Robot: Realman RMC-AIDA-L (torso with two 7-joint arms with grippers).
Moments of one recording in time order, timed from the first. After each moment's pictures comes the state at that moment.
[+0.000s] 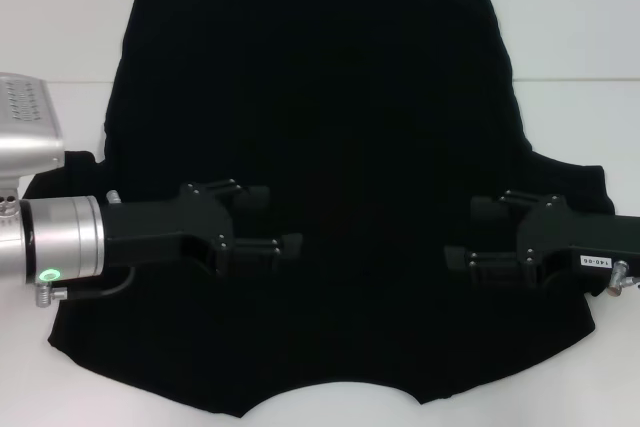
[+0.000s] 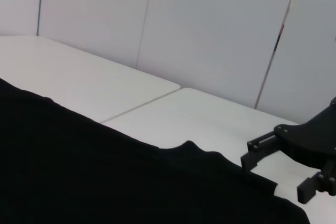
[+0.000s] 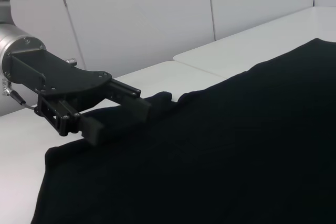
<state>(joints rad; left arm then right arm) -0.57 -2.14 0.62 0.72 2.10 1.51 -1.40 0.53 2.09 -0.71 -0.68 -2.05 -1.44 1.36</state>
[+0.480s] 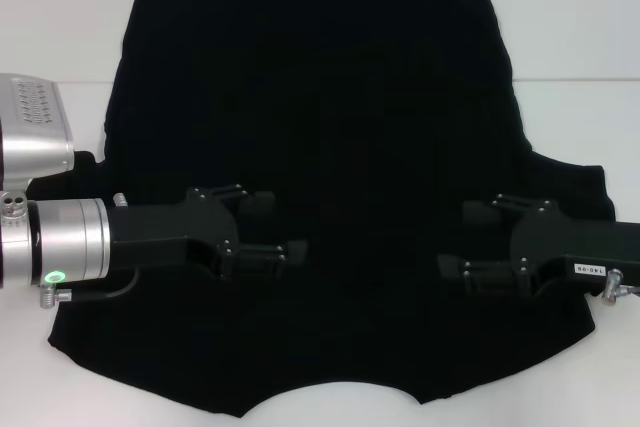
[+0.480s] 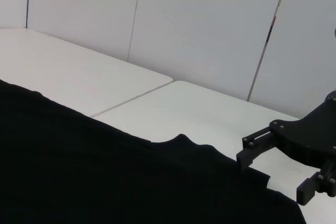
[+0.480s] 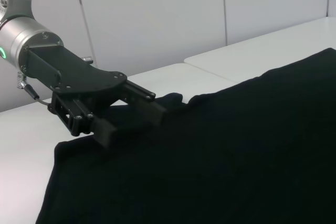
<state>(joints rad) -0.57 -2.14 0.64 0.72 2.10 1.51 -1.41 0.54 2.09 -0.70 -0.66 -2.04 -1.45 1.28</state>
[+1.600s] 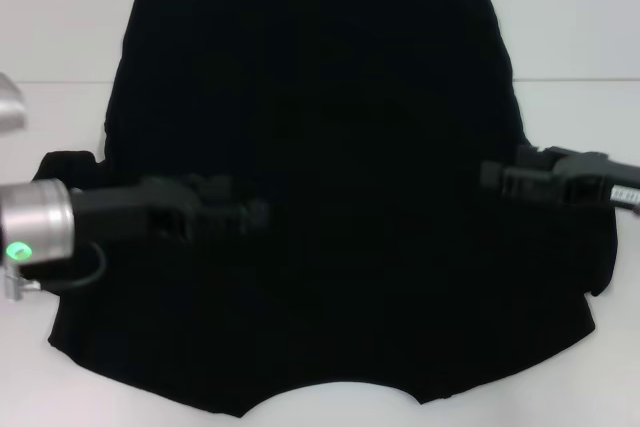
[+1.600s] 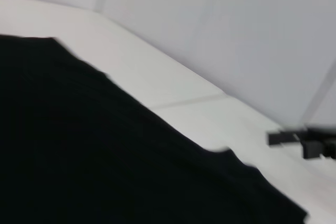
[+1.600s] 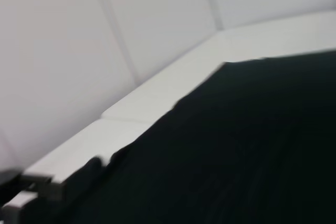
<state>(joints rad) -0.57 -2.11 0.57 0.75 2.12 1.49 -1.68 0.56 2.07 -0.59 -0.67 -2.01 -1.34 1.68</state>
